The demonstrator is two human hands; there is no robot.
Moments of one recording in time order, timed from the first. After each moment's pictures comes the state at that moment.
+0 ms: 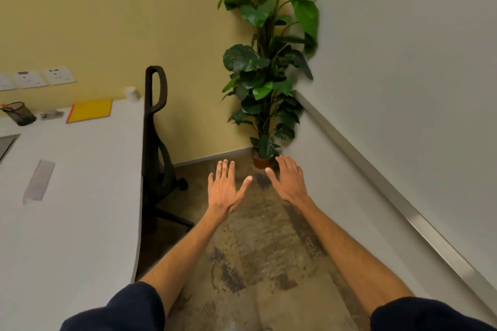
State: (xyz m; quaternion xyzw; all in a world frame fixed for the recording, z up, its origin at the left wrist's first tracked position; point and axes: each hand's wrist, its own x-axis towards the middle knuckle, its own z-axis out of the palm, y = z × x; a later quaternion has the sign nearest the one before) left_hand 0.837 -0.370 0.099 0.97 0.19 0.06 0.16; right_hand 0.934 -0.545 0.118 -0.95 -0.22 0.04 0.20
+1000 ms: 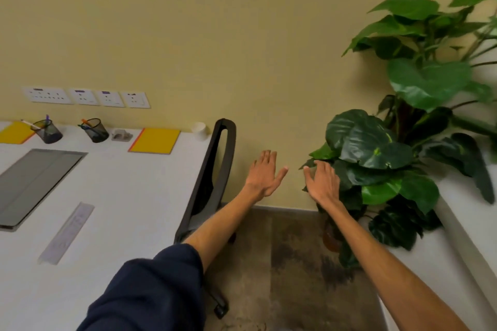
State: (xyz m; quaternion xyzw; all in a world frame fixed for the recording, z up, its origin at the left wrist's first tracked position) left_hand 1.236 -0.005 0.144 0.95 0.26 0.04 0.17; right_hand 1.355 -0.142 0.127 -0.93 -0.27 0.03 0.24
